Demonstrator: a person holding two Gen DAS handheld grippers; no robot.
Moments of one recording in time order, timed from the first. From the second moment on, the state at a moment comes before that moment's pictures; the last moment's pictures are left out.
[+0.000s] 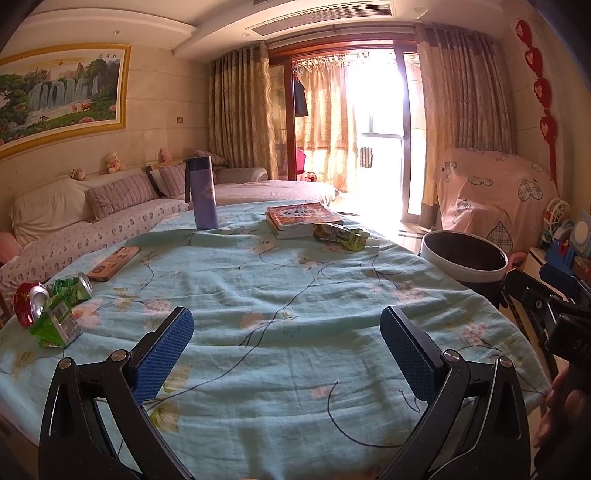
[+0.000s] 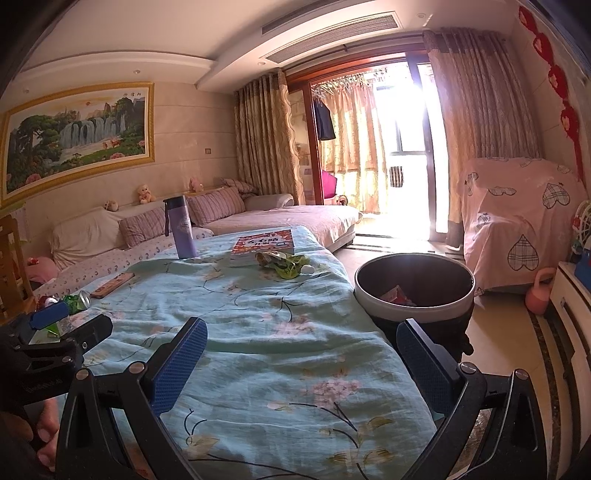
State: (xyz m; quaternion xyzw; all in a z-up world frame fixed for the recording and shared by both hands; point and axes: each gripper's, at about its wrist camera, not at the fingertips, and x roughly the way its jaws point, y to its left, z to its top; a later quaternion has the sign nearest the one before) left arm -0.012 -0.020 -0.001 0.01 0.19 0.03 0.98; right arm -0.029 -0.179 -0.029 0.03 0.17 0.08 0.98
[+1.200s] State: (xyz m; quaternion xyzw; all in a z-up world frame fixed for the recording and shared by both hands) left arm -0.002 -0.018 -0.012 0.01 0.20 0.02 0.98; right arm -0.026 -0.176 -0.030 0.04 0.18 0.10 0.98
